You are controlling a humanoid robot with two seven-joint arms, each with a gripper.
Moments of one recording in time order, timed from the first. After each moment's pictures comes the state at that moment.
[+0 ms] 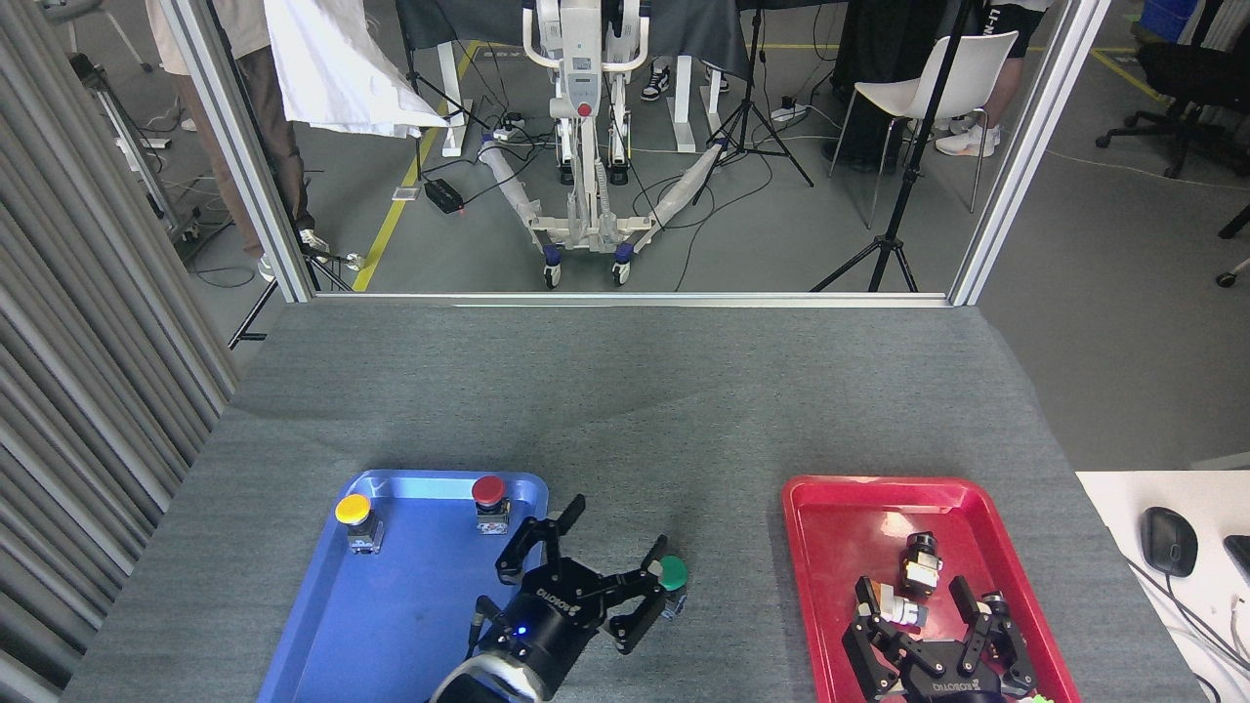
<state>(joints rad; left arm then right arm) -0.08 -0.04 -0.33 -1.54 -1.49 -0.16 0.03 0.21 0.02 -0.11 -1.70 1.42 -0.17 -0.03</state>
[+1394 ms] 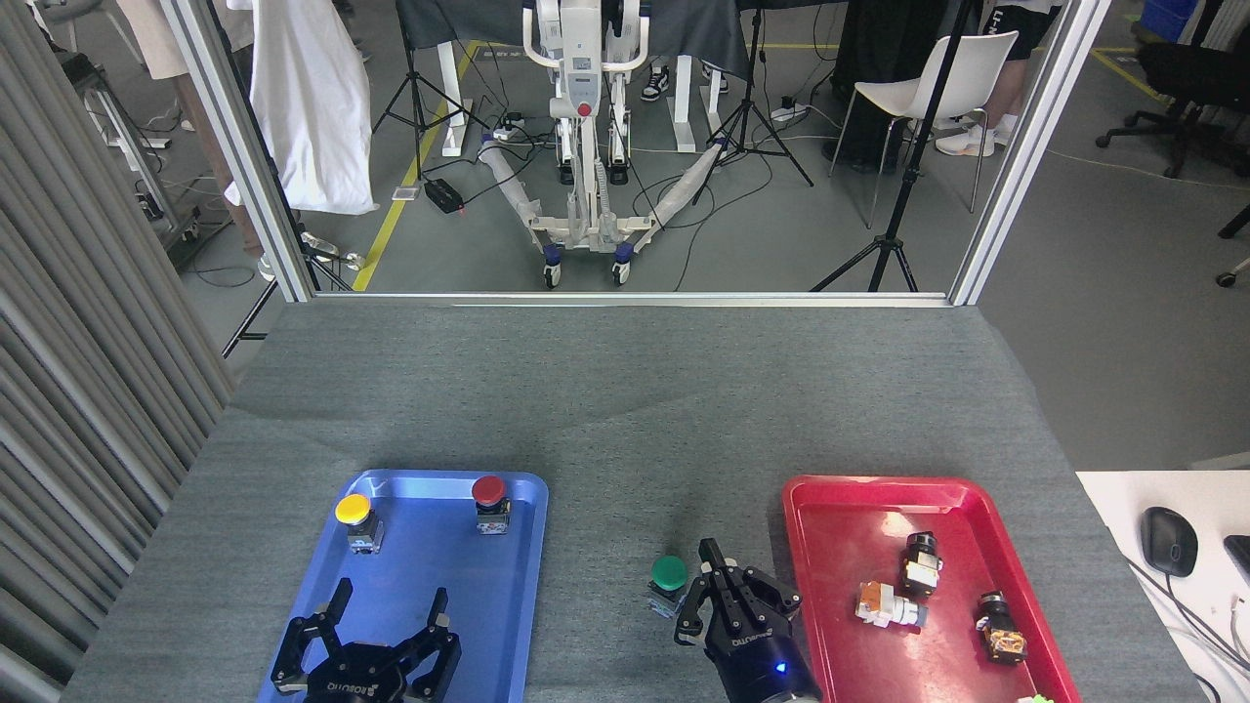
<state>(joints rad) 0.17 -0.04 0.07 -1.66 -1.60 -0.15 0.07 -0.01 0.12 0.25 -1.41 1.50 -0.03 -0.03</state>
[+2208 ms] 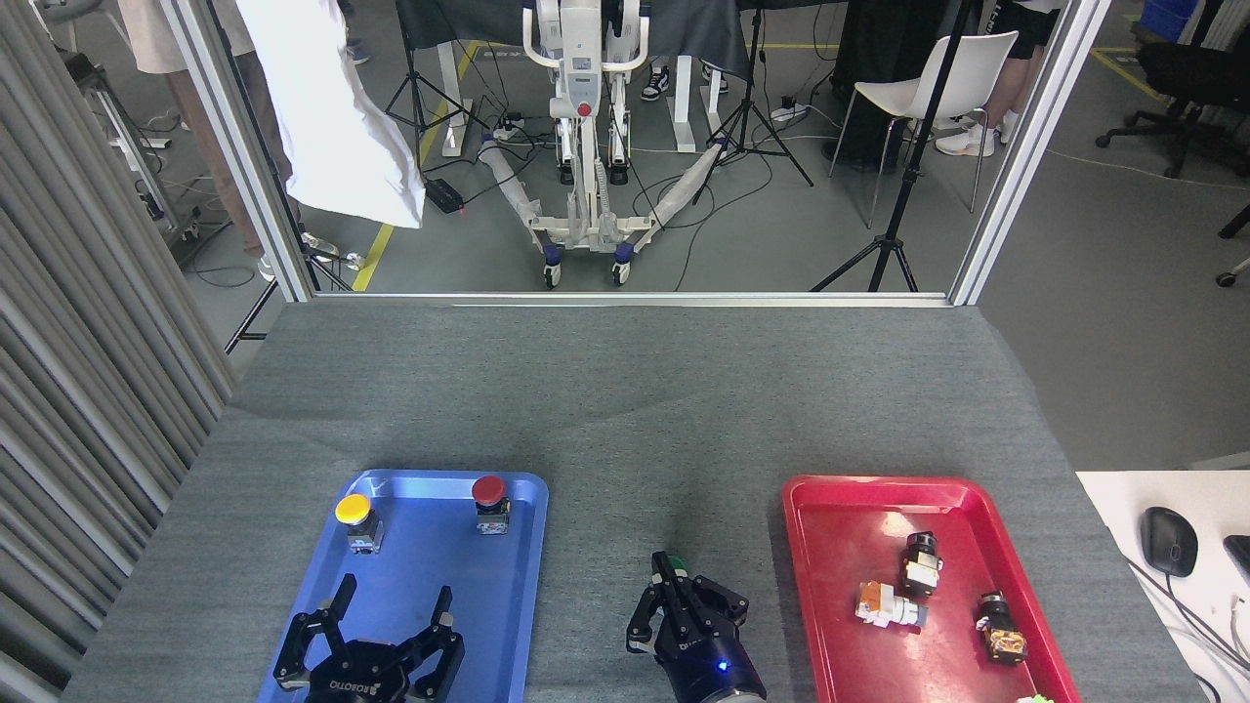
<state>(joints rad) 0.17 -0.02 0.05 -1.67 -1.60 -0.15 0.09 -0.09 0.19 0.32 -1.21 1.53 0.03 -0.05</state>
